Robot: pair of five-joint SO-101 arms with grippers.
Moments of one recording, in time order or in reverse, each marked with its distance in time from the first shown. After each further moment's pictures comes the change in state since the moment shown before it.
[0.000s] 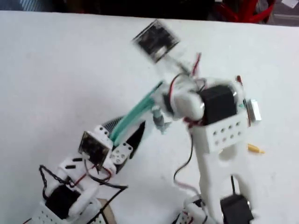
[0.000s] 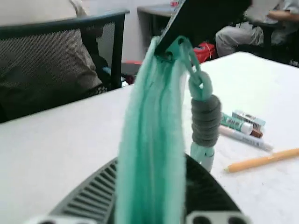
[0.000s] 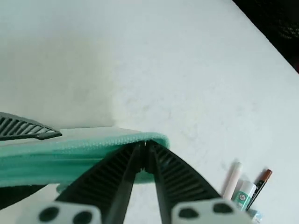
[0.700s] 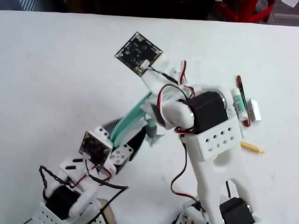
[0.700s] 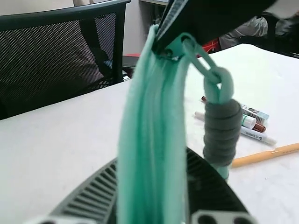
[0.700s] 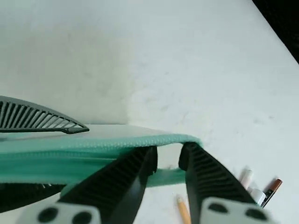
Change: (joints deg) left arm 0.0 -0.4 1.0 0.5 0.0; right arm -4.1 1.1 3.3 -0.1 -0.6
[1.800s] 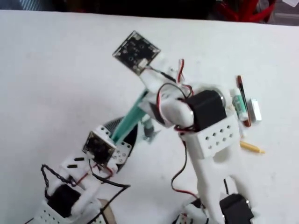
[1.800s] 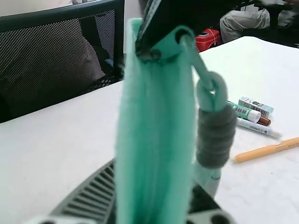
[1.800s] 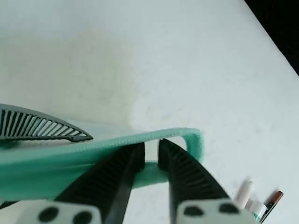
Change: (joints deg) left arm -2.2 0.6 0.5 -1.2 -2.5; right arm -0.9 -2.6 -0.8 -0.6 -0.2
